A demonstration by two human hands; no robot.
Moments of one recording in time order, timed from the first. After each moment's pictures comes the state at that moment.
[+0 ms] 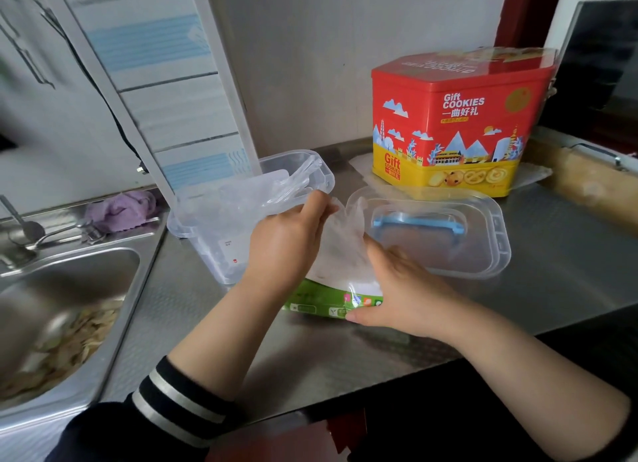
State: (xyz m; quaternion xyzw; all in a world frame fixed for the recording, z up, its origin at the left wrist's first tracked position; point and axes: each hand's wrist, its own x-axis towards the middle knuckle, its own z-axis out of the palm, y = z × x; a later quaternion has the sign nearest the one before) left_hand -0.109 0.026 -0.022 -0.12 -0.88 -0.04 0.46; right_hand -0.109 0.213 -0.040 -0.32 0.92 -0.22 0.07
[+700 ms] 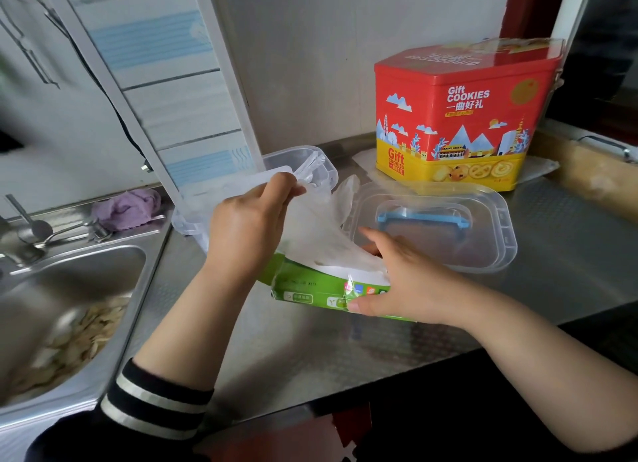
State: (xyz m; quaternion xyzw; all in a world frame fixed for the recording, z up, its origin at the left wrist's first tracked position) left_hand -0.096 -0.009 0.003 -0.14 -0.85 -0.01 0.52; right_hand -0.114 0.216 -0.031 -0.31 0.90 -0.28 0.13
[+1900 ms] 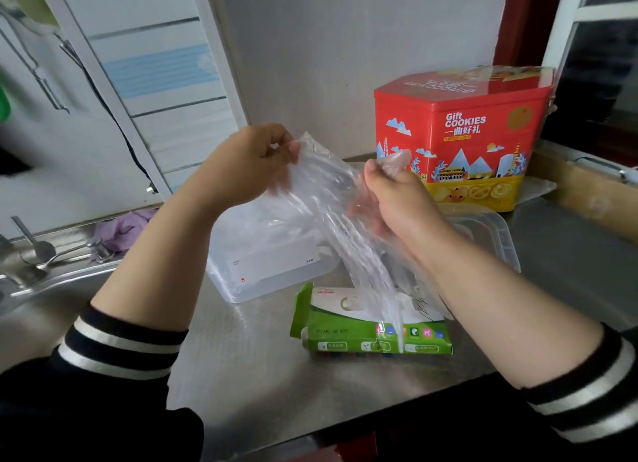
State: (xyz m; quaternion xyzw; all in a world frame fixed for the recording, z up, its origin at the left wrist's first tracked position) left_hand -0.131 -0.017 0.103 -0.05 -0.95 -0.24 0.20; right_hand -0.151 0.175 0.043 -0.11 0.71 -0.69 0.02
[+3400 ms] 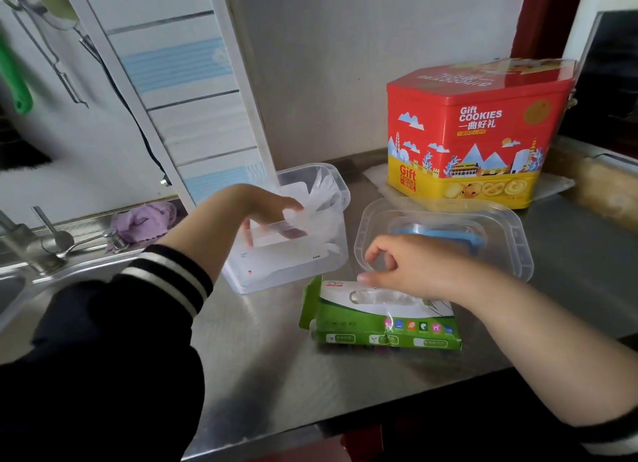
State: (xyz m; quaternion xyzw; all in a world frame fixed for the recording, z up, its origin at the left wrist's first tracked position) left_hand -0.183 -0.059 0.045 0.14 -0.95 -0.11 -0.27; right_hand -0.143 0.205 -0.002 -0.29 0.93 -0.19 0.11
